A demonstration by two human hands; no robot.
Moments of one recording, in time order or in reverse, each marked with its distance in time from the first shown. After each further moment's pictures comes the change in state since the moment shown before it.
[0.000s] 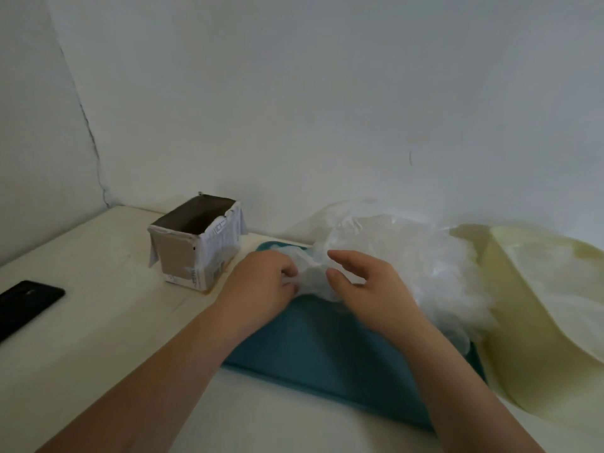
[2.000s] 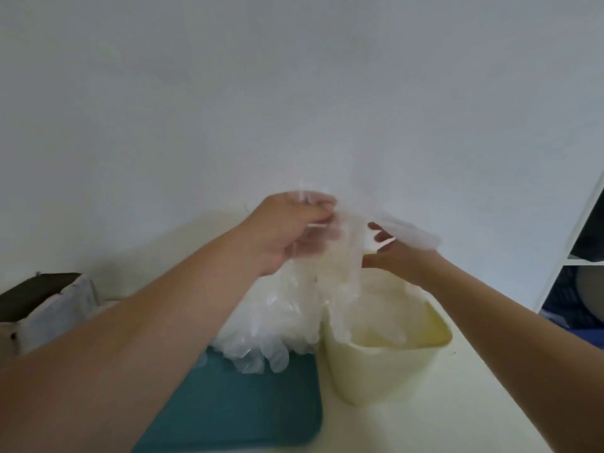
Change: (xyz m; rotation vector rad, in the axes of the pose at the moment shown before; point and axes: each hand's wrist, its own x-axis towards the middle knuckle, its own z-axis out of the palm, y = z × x) left_hand 0.053 0.297 -0.019 -1.174 -0.390 -0.019; right_hand -0.026 0.069 -0.290 -0.240 0.305 0.160
